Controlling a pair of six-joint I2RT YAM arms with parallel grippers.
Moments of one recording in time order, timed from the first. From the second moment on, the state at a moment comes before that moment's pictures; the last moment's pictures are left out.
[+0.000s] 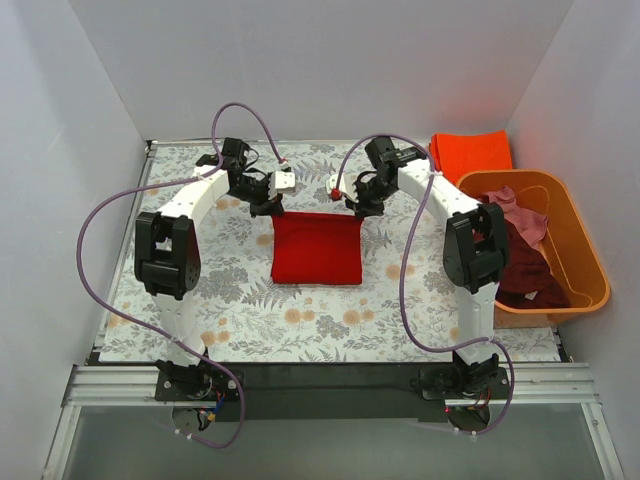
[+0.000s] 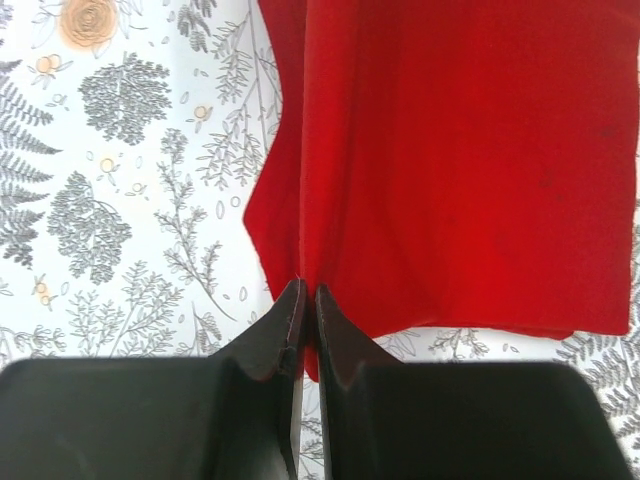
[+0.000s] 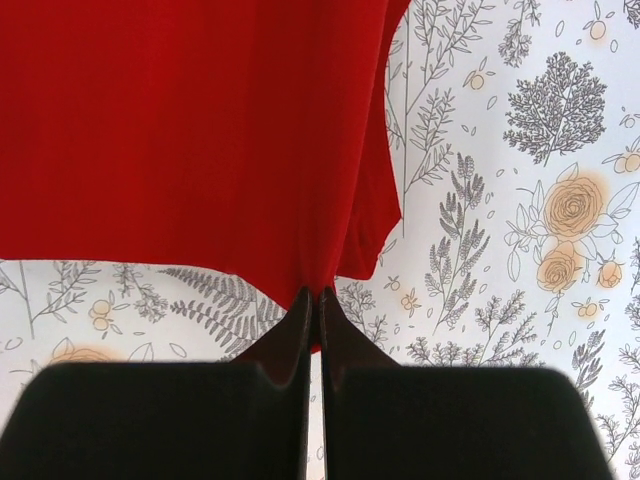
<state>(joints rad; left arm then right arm) -0.20 1.98 1.63 -0.87 0.80 1.23 0.44 2.06 1.79 -0.97 -0.54 -1.24</state>
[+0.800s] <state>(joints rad) -0.19 2.12 1.72 -0.78 0.79 1.21 0.41 2.21 1.94 -0.97 -0.54 -1.25</state>
